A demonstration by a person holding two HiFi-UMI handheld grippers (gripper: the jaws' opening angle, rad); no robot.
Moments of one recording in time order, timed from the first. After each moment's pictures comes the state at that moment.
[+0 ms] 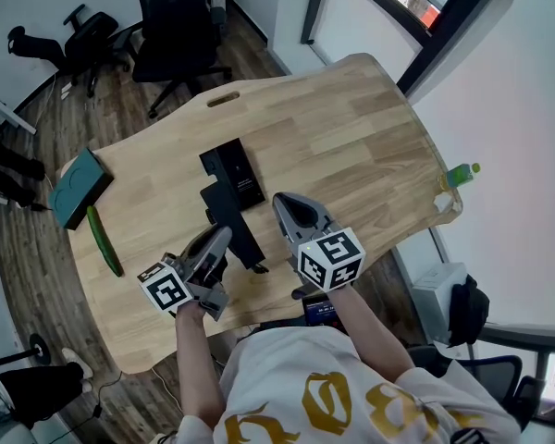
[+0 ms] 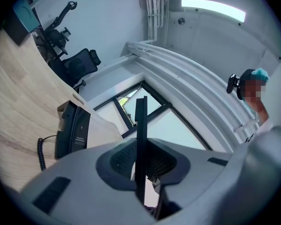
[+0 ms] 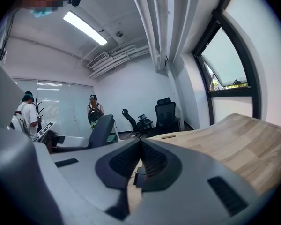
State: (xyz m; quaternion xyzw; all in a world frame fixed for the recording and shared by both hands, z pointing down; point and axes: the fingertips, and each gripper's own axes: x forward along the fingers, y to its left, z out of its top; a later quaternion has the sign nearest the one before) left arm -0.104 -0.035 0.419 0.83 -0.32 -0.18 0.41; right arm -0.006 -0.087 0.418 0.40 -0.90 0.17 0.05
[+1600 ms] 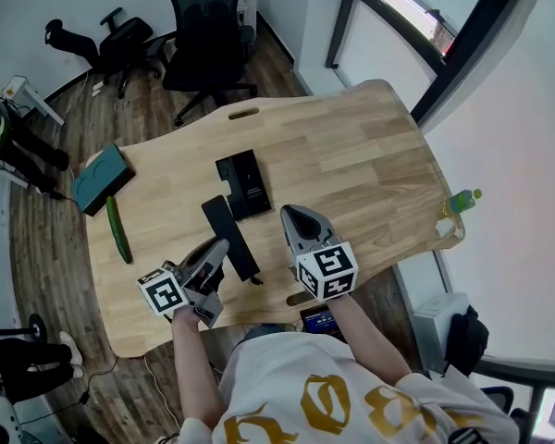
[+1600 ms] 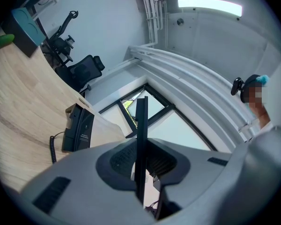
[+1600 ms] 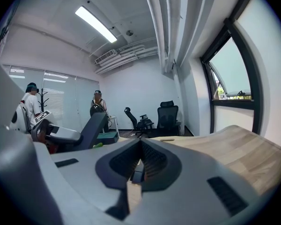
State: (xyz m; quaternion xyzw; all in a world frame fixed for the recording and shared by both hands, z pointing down) left arm -0.110 -0.003 0.407 0.82 -0.36 -0.18 0.41; right arm 0.007 -0.072 0.407 0.40 -0.91 0.12 0.08
